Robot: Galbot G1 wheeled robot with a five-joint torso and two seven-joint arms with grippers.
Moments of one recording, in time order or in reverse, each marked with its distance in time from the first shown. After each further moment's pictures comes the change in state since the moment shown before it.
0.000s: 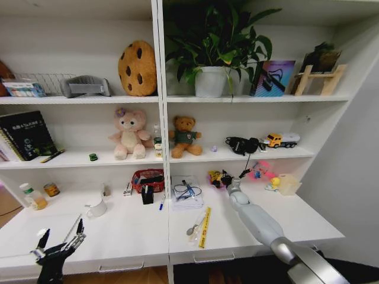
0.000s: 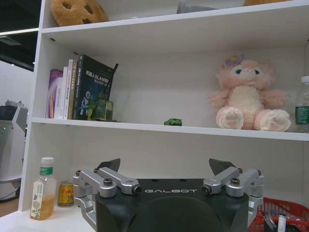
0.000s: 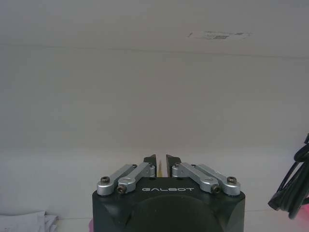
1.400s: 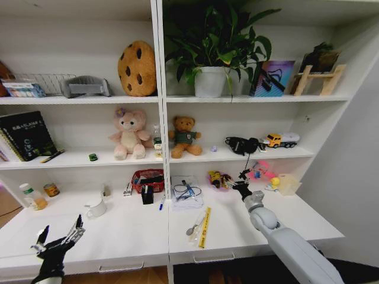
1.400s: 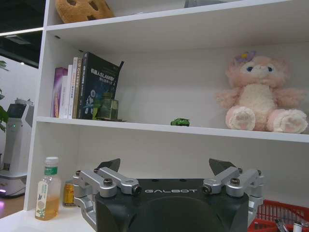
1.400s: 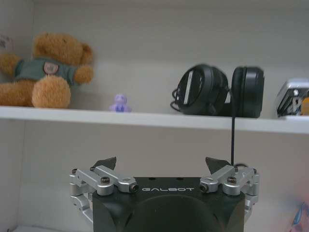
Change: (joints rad) left arm -0.067 0.053 0.013 0.004 -0.004 0.076 -0.086; right arm -0.545 -0.280 0.321 0.741 -0.006 0.004 -0.035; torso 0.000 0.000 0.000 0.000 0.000
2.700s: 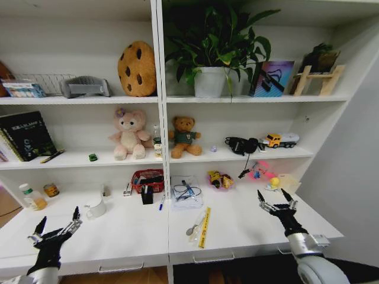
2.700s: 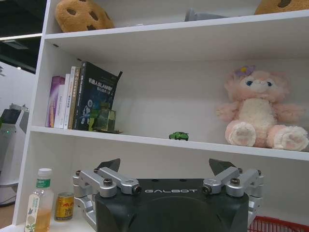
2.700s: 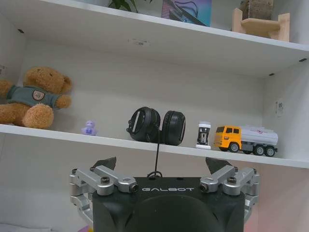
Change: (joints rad) left arm -0.023 0.054 -0.027 -0.004 -0.063 0.000 -0.001; right arm -0.668 0.112 0.540 0.366 -0.134 0.116 -0.029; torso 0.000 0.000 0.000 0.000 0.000
